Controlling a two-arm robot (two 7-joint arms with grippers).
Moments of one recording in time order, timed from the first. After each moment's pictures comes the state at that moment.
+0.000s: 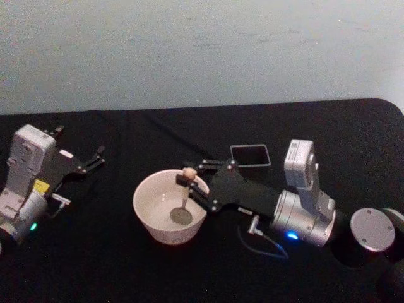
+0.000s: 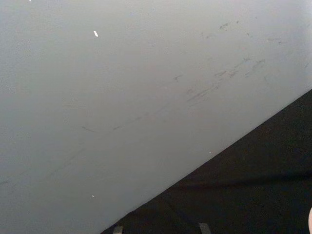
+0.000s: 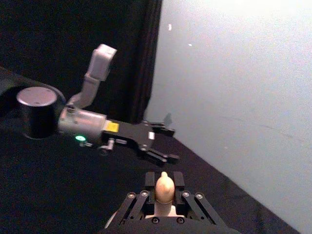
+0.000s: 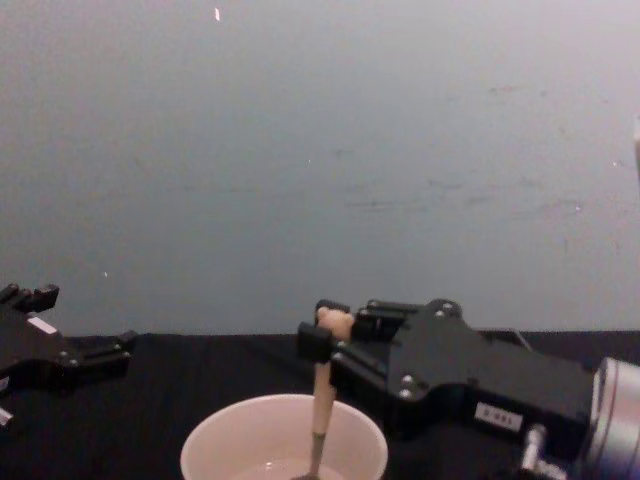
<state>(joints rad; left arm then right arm) -0.20 0.60 0.45 -1.41 -0.25 -0.12 0.03 0.32 0.35 -0.54 -1.30 0.38 -0.37 0.74</state>
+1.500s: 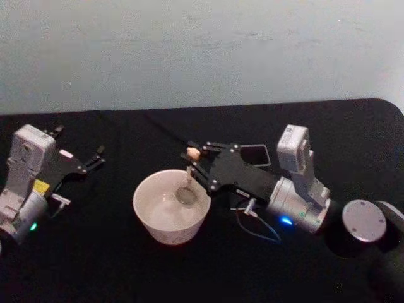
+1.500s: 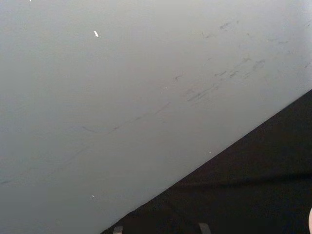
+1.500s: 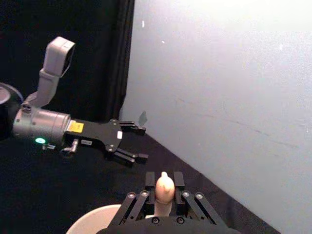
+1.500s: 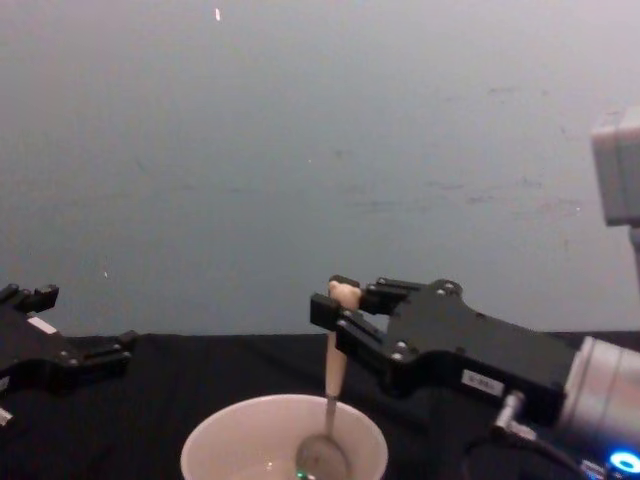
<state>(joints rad) -0.20 0.60 0.45 -1.41 -0.25 -0.12 0.03 0.37 0.29 -0.52 -1.22 0.34 -0.38 0.66</state>
